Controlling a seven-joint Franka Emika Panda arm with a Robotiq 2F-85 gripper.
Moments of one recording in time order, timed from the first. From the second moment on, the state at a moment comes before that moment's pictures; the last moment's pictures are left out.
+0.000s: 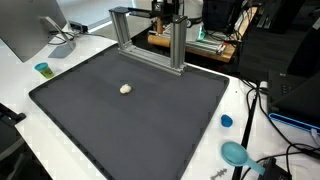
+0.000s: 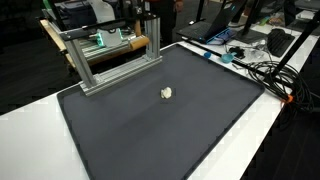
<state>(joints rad) 0.00 -0.75 0.02 -2.73 -0.03 2.14 -0.04</state>
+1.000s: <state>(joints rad) 0.00 -0.74 0.04 -2.73 -0.06 2.14 -0.04</state>
